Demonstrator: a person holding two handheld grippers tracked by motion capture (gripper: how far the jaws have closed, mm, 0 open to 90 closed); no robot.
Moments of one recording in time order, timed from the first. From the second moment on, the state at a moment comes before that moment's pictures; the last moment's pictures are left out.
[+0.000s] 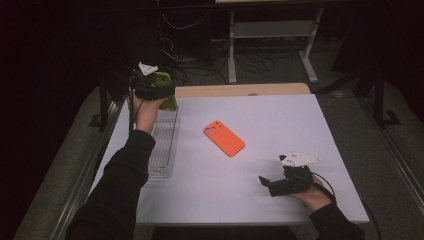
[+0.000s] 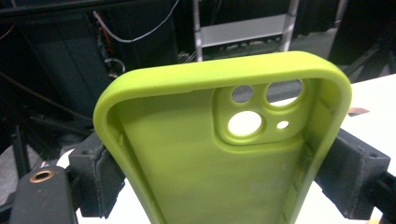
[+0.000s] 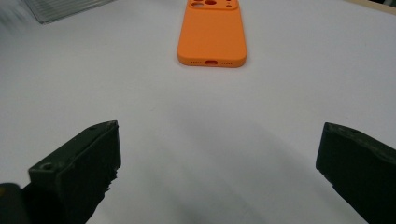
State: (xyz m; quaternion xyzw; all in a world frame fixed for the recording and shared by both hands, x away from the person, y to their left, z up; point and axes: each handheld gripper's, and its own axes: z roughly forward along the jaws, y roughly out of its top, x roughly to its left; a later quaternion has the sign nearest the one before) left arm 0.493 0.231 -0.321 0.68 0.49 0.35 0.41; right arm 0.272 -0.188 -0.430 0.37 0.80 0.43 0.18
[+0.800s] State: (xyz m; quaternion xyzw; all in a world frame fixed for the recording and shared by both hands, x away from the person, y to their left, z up) left arm 0.510 0.234 -0.379 0.68 0.54 0.35 0.37; right arm 0.272 -0.191 -0.430 0.38 0.80 0.43 0.18
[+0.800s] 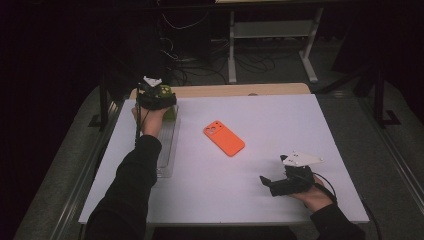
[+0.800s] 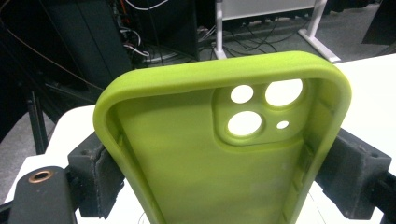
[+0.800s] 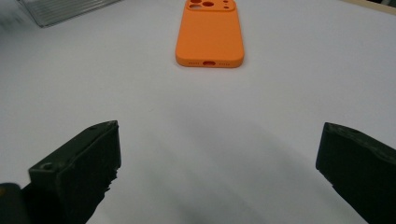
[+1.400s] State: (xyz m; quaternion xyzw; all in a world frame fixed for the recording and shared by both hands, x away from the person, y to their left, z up) left arm 0.514 0.237 -0.388 0.68 0.54 0.34 0.37; right arm 0.272 -0.192 -0.430 0.38 0.80 0.43 0.18
